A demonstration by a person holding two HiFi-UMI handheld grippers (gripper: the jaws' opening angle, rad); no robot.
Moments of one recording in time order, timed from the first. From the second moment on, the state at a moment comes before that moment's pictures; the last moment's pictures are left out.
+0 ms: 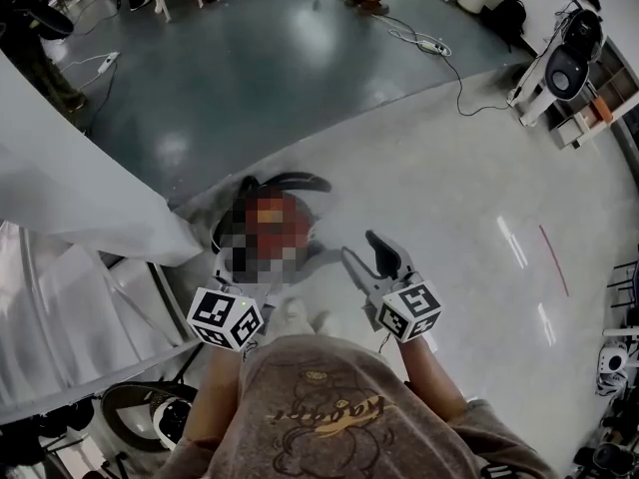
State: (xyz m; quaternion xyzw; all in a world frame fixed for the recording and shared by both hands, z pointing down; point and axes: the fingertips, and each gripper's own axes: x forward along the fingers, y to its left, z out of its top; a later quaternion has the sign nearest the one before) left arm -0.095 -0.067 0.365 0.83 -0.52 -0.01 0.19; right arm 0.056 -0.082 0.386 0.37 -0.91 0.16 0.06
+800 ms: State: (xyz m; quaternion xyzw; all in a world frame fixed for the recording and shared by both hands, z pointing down) left arm -0.101 -0.109 0.526 0.82 -0.50 0.04 0.27; right arm 0.038 -0.117 0.542 0.32 -0.91 0.23 0.14
